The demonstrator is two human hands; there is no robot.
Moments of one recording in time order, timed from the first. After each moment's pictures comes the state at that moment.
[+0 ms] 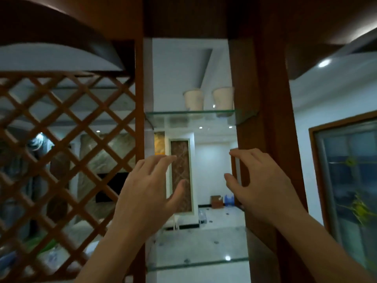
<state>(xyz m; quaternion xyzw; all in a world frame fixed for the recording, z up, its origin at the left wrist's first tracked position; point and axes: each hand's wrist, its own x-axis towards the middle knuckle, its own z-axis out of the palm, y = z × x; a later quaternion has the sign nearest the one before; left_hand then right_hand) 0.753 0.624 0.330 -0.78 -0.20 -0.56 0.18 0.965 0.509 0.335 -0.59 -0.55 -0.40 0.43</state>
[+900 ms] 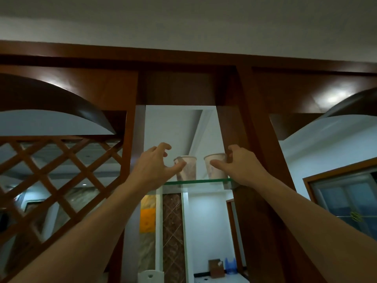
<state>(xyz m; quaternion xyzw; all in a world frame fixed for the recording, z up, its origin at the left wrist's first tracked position) 0.828 0.713 0.557 -0.79 -0.17 -0.58 0.11 1.039 0.579 0.549 -0.64 -0.51 -0.32 0.48</state>
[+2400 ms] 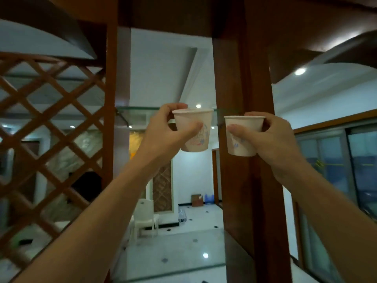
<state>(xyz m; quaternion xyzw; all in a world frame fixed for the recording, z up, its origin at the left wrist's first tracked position) 0.840 0.629 0.431 -0.75 0.03 -0.59 -0.29 1.012 0.494 0.413 -0.49 -0.51 -0.18 0.68</state>
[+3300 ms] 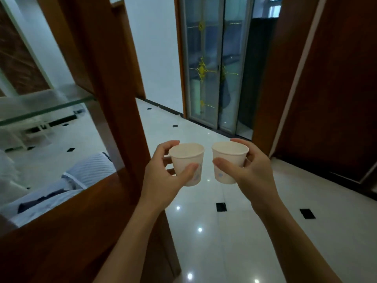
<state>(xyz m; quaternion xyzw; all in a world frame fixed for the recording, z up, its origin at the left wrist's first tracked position) 0.974 0.433 0.038 -0.79 -0.03 -0.28 -0.54 1.039 0.248 0.037 -0.74 -0.16 -0.09 0.64</state>
